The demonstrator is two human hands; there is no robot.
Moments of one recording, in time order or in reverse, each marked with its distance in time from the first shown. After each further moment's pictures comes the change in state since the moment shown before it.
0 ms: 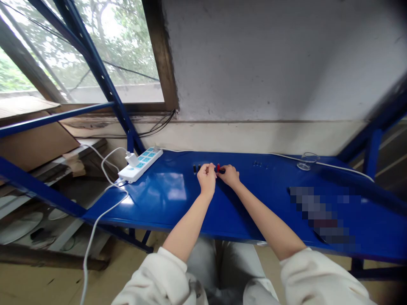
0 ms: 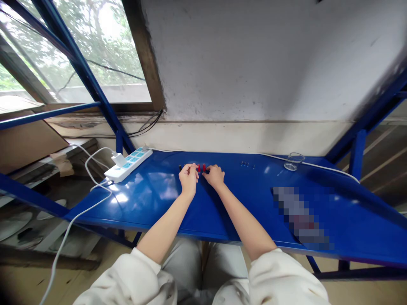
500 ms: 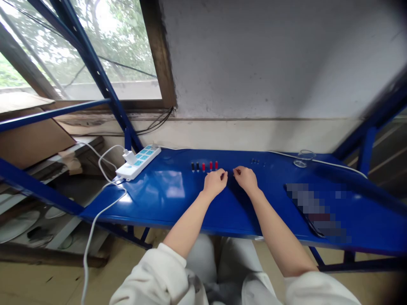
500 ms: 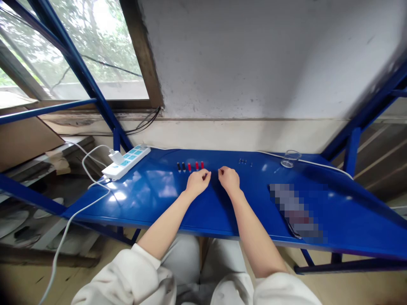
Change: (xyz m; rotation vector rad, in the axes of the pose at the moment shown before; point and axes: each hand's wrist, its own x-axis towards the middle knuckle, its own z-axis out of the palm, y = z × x) left_hand -0.014 -0.006 0.002 0.790 -0.451 0.353; right_hand -0.034 0.043 -0.039 0.027 0.139 -0.009
